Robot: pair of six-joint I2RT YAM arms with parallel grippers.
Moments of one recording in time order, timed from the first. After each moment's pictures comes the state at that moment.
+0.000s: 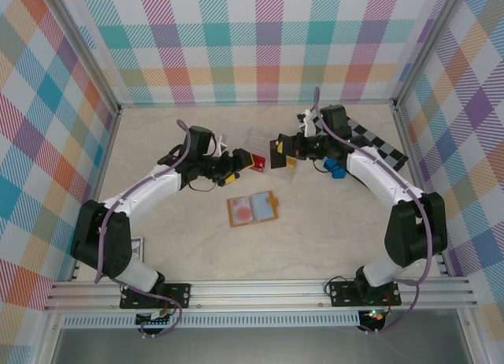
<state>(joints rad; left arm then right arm) -0.42 1.52 1.09 -0.36 0.57 -0.84 0.33 1.57 1.28 -0.44 -0.66 0.40</state>
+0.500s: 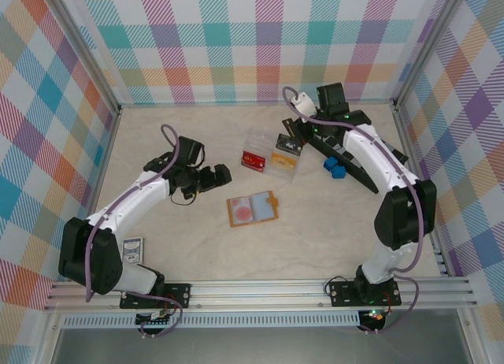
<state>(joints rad) -0.38 1.40 1.04 -0.70 0.19 -0.66 0.33 1.74 1.62 -0.66 -0.32 -0.35</state>
